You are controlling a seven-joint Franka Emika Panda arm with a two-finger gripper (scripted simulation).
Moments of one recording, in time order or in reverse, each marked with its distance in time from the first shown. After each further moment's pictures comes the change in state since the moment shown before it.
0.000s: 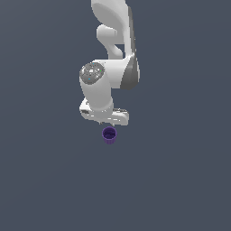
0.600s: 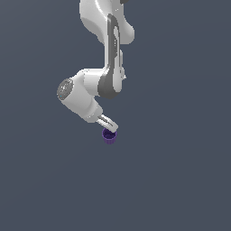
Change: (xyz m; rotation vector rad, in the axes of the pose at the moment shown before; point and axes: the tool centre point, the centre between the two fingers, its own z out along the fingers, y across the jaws) arm -0.013 0.021 0.036 0.224 -0.194 0.433
